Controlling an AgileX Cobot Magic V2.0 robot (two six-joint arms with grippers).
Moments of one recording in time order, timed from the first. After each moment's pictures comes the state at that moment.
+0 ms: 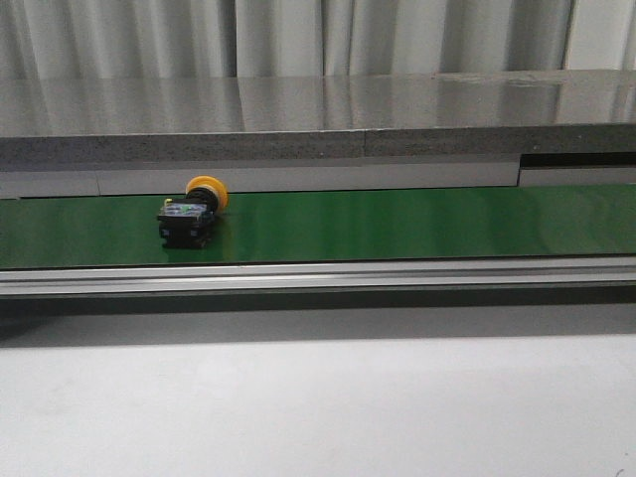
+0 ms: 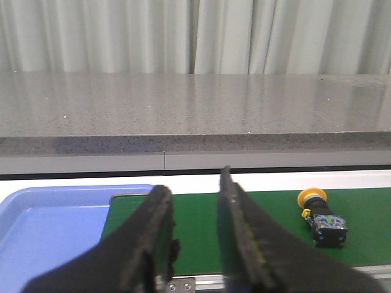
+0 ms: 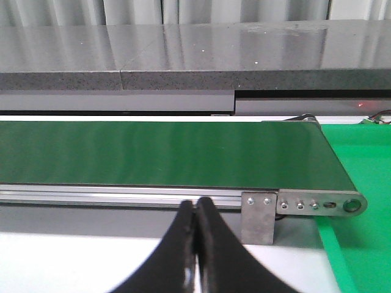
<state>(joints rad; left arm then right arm) 0.01 0.14 -0.23 -0.50 0.22 0.44 0.05 -0.01 0.03 0.06 0.13 -0.03</state>
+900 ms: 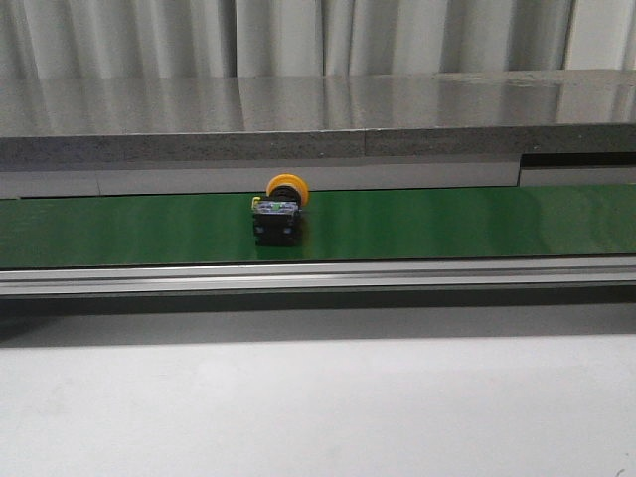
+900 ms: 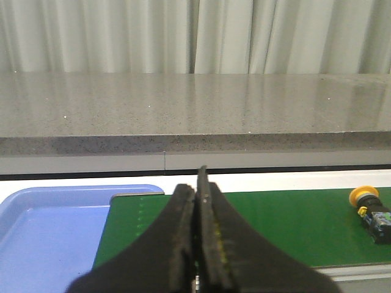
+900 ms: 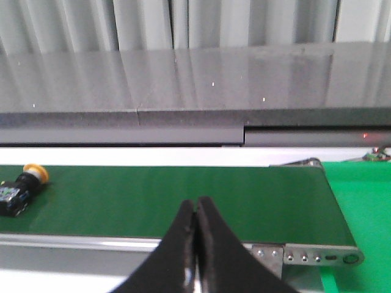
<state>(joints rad) 0.01 0.14 -0.23 -0.50 0.22 0.44 0.05 0.14 -0.30 0.09 0.31 -0.03</state>
